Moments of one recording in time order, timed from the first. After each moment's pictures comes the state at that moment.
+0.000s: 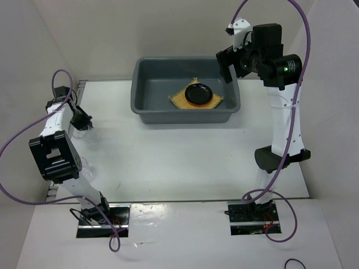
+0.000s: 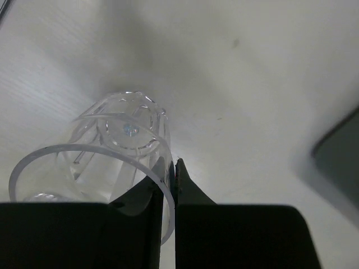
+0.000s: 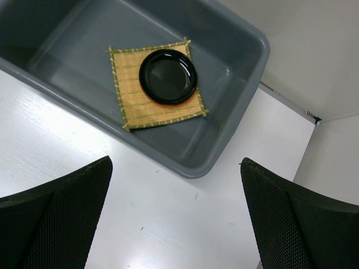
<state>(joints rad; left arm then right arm) 0.37 1.75 1.36 -0.78 0.06 -0.44 0.28 1.84 2.66 -1.31 -0.08 -0.30</state>
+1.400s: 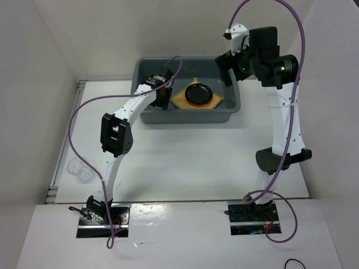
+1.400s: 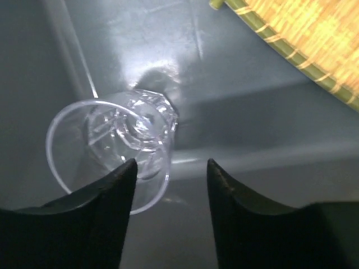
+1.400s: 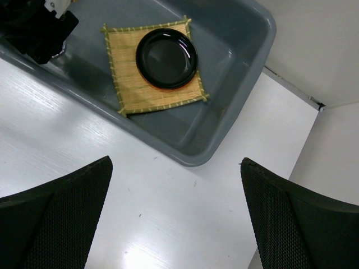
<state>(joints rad) -0.42 2.37 2.29 -0.98 -0.23 -0.16 0.28 1.82 2.57 -1.31 -0.06 -0.32</state>
